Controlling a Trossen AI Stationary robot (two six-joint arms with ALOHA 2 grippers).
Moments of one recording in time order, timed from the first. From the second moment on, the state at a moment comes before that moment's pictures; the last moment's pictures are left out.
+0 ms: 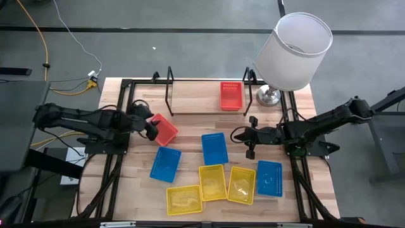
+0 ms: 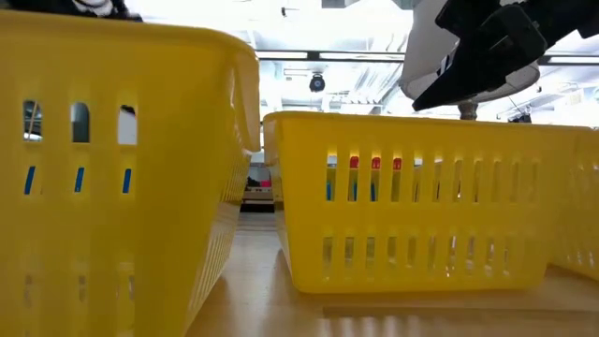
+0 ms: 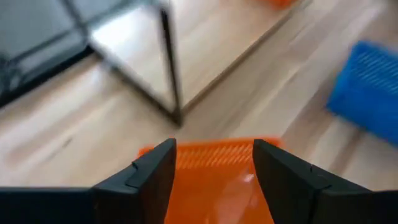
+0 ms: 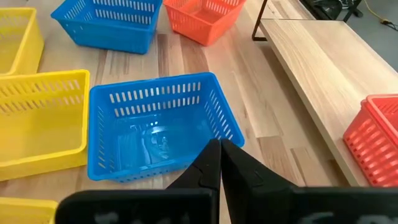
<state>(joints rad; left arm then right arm) 0.04 0.76 0.59 -0.74 -0.57 -0.65 0.24 1.05 0.54 -0.07 0.37 0.11</state>
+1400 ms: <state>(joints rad) 0.49 1.20 0.57 -0.74 -0.26 -0.49 0.24 1.05 0.54 -0.07 0.36 0.13</state>
